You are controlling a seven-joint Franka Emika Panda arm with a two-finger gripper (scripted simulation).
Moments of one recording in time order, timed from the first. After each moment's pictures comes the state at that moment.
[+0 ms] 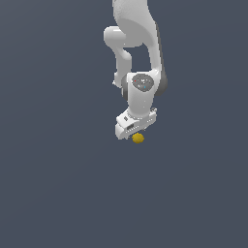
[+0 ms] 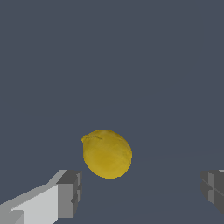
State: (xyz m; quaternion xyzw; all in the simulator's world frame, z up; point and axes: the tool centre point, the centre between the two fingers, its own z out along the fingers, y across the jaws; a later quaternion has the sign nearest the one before) arm -0.043 0.056 0.100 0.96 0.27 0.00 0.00
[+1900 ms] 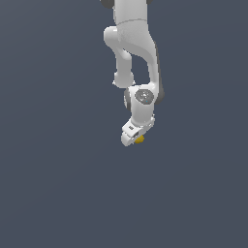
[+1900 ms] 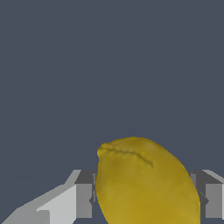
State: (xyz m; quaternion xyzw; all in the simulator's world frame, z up) arm -0.060 0.074 0.029 0.94 0.35 0.00 0.00
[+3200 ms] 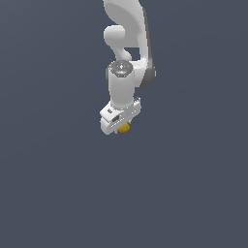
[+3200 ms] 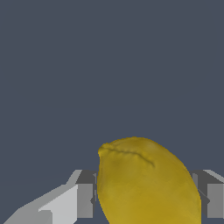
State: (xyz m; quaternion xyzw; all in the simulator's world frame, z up) arm -0.055 -0.007 0.136 0.94 0.35 0.00 0.00
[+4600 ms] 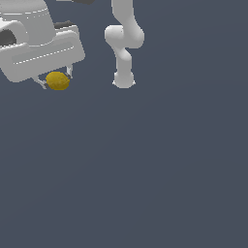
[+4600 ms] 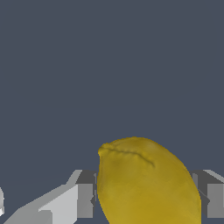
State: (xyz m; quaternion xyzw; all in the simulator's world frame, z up) arm -0.035 -0.201 0.391 0.94 0.35 0.00 0.00
